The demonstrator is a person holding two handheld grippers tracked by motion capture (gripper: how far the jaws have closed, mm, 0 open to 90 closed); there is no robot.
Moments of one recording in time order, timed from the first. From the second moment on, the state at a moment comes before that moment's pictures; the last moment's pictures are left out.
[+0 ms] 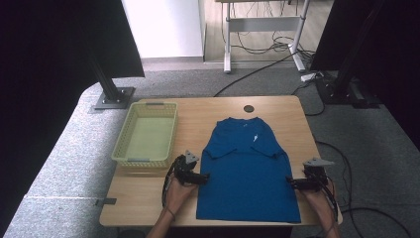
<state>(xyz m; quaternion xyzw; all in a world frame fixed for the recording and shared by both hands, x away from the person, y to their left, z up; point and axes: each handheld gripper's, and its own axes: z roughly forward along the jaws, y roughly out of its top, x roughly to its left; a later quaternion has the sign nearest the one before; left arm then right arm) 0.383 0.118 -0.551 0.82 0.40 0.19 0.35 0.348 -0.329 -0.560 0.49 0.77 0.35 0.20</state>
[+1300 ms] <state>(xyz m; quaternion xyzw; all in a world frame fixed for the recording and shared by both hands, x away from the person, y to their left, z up) 0.361 0.121 -0.556 0.83 0.40 0.18 0.35 0.326 -0.325 -0.562 0.47 0.78 0.35 0.20</state>
